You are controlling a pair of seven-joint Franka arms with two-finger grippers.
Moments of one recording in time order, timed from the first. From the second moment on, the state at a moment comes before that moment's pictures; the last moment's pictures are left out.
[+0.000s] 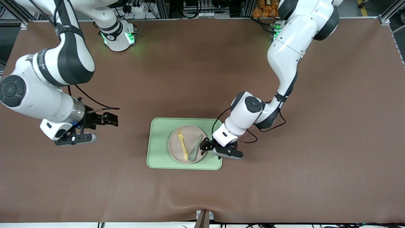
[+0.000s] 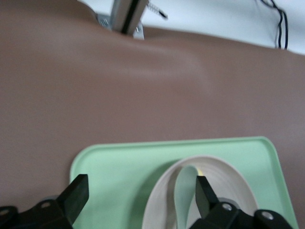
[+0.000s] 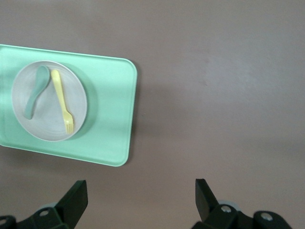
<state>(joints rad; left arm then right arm) -0.41 0.89 -0.23 -1.36 -0.04 2.85 -0.41 0.26 0.37 -0.06 -1.46 0.15 1.80 0.04</state>
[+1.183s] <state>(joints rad) -0.07 0.33 -0.22 -1.37 0.04 1.78 -0.28 0.48 0.76 -0.06 -1.23 0.15 2.15 0.09</state>
